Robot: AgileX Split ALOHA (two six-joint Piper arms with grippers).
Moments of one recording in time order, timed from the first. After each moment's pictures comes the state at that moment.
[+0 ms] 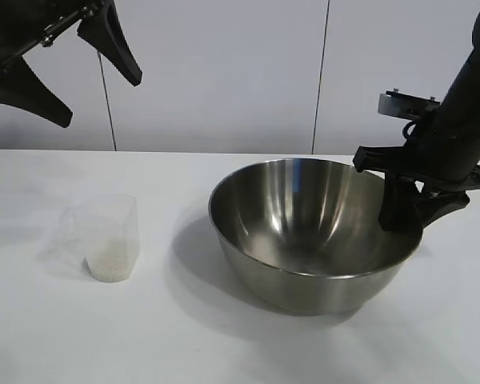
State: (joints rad) left arm -0.23 1.70 -1.34 -0.58 0.88 0.08; right arm 0.10 1.91 -1.18 0.25 0.68 -0.12
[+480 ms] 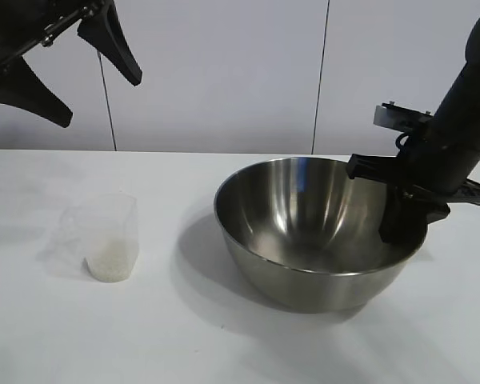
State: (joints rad) left arm -0.23 1.70 -1.34 -0.58 0.88 0.08; right arm 0.10 1.94 -1.18 0.34 0.69 -0.15
